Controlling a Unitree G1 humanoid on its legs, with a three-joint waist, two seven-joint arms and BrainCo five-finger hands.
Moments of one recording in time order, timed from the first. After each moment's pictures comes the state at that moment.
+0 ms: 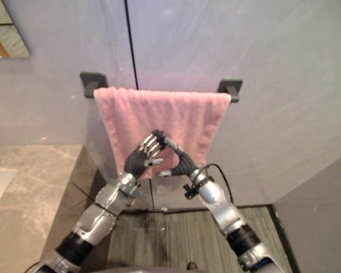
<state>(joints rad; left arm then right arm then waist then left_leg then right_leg) -0.19 0.25 -0.45 0.05 -0.63 -0.15 -0.06 -0.25 -0.29 0.39 0.18 -0.07 -0.25 0.04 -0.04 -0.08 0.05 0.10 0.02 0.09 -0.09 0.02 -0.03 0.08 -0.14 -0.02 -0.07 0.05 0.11</state>
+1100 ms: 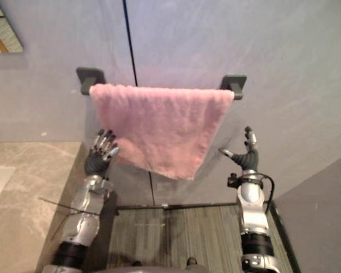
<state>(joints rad) -0.01 0.14 0.00 0.11 -0.58 -0.21 0.00 -0.12 -0.18 -0.23 0.21 -0.05 -0.15 -0.15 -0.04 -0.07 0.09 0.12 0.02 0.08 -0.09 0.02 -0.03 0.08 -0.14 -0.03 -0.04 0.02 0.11</state>
